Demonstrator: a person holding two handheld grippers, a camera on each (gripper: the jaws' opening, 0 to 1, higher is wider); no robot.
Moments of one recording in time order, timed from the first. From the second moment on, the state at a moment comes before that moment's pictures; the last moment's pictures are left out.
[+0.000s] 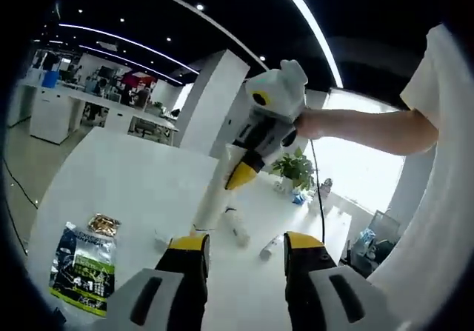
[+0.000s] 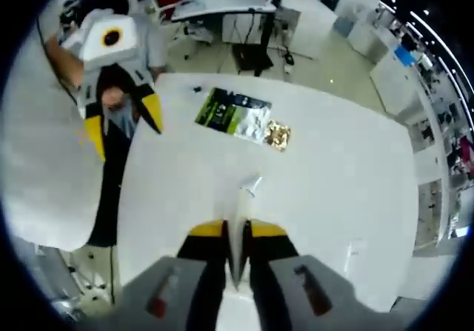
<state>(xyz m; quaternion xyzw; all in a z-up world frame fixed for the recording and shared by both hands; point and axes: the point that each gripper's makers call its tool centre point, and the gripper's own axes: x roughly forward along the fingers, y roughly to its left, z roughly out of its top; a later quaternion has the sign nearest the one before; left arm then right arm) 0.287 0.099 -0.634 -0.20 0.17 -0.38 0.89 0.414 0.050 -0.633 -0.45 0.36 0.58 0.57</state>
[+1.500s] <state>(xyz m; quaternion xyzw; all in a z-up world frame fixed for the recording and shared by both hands) 0.289 0.104 -0.669 -0.17 0.21 -0.31 0.91 0.535 0.034 -0.696 -0.42 0.42 0.55 0.59</state>
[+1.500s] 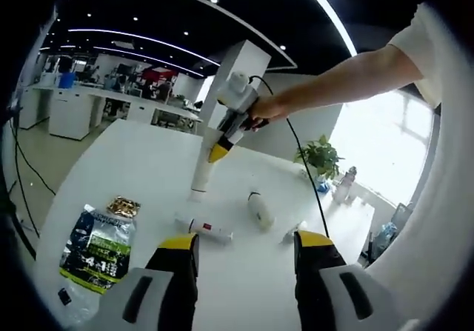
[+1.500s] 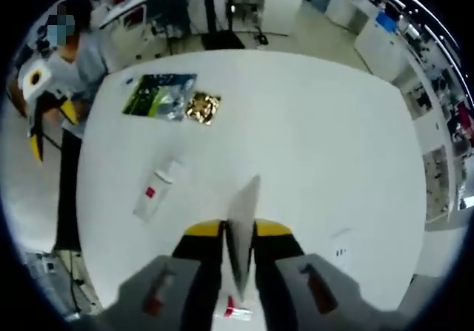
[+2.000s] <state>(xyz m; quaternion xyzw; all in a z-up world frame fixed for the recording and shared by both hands) 0.284 0.118 -0.652 -0.16 0.18 -0.31 0.92 0.538 0.026 -0.661 -0.27 0.34 0.49 0.76</state>
